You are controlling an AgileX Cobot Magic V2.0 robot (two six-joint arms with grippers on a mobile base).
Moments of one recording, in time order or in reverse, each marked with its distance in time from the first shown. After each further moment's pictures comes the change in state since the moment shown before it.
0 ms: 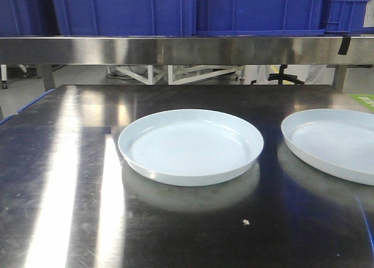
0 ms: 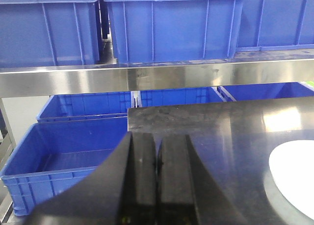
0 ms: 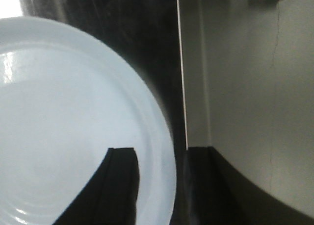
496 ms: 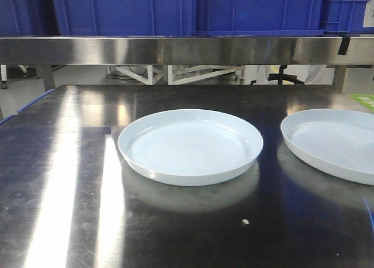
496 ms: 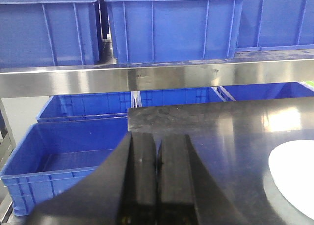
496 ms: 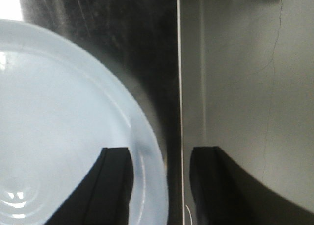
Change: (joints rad) left arm 0.000 0.000 0.000 0.000 0.000 0.000; right arm -0.008 0.083 -0.025 -0.001 0.000 -0.047
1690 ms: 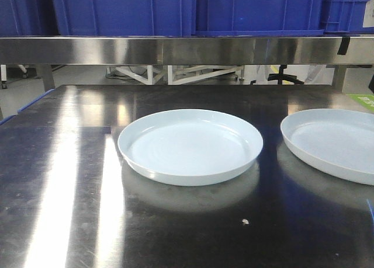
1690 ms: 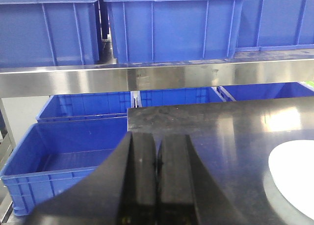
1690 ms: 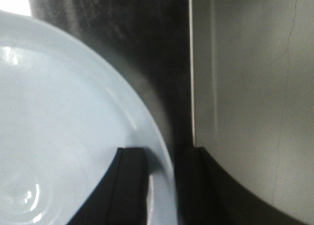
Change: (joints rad) left arm 0.000 0.000 0.000 0.000 0.000 0.000; right arm -0.004 0.029 0.014 0.050 -0.015 -0.011
